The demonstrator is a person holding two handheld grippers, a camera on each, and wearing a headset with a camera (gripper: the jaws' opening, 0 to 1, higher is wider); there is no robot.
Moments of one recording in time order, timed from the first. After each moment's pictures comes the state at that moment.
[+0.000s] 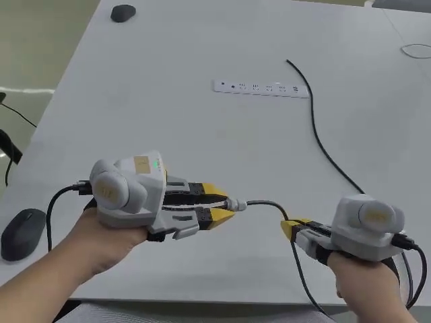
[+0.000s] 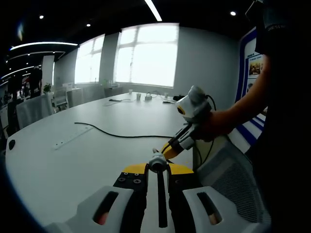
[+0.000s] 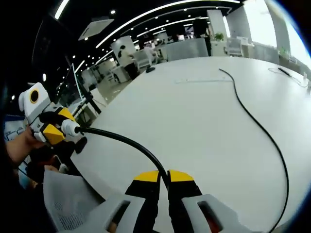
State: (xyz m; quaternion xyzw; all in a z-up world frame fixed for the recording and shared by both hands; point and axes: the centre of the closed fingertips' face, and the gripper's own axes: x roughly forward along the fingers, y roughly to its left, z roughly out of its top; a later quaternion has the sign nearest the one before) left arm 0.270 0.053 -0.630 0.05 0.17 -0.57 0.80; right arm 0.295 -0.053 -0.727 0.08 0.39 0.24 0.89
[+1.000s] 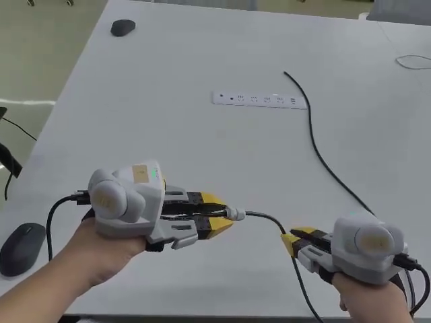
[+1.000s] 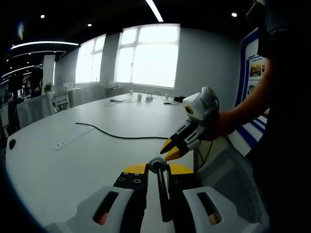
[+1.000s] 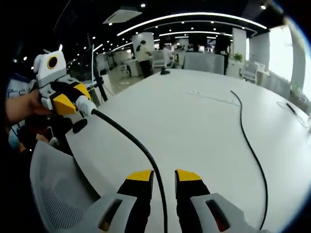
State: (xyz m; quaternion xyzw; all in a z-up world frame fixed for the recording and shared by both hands) left arm 0.276 0.056 -0.623 0.04 0.17 -0.57 0.80; right arm 0.294 -0.051 -0.707 -0.06 0.33 0.29 0.90
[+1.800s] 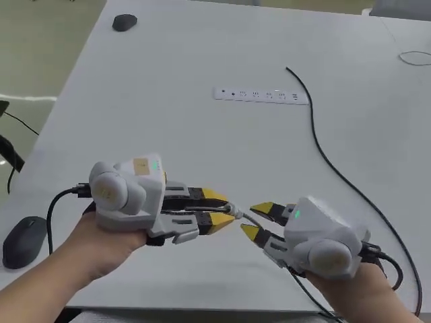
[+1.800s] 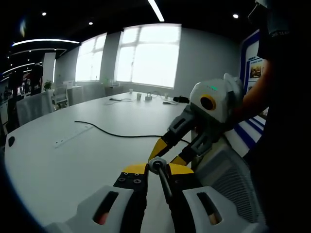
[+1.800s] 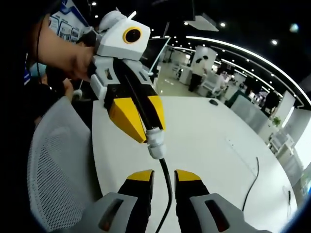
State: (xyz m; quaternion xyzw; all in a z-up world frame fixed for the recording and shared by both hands) left arm 0.272 0.055 -0.624 0.04 0.18 -0.57 0.80; right arm 0.277 0.042 -0.669 -0.26 0.21 0.46 0.82
